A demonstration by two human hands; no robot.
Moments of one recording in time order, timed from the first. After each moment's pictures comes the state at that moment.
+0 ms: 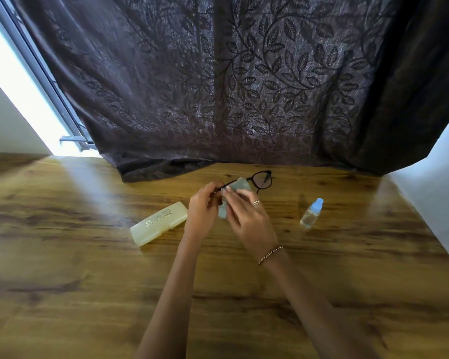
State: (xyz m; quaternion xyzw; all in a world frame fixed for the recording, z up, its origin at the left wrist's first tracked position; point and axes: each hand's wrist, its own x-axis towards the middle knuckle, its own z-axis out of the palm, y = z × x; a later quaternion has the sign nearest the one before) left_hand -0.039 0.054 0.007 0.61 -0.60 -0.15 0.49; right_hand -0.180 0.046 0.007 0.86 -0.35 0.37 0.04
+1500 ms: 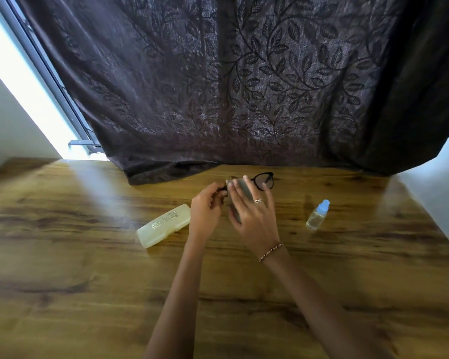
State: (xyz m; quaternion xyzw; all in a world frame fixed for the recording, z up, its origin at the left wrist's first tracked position) left_hand -0.038 0.054 0.013 0.63 -0.58 -0.14 0.51; right_hand -0.174 0.040 0.010 0.84 -0.41 0.32 0.15
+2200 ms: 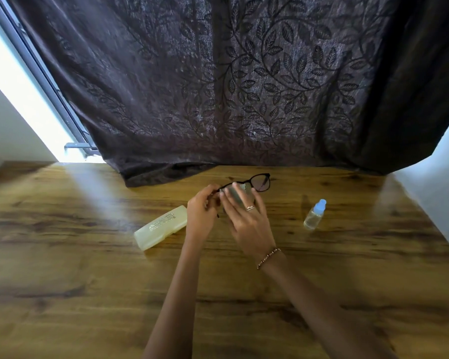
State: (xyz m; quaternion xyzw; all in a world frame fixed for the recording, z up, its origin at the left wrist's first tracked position) left_hand -0.037 0.055 0.011 0.63 -0.56 -0.16 0.51; right_hand -0.175 0.046 0.000 0.86 -0.36 0.31 0.18
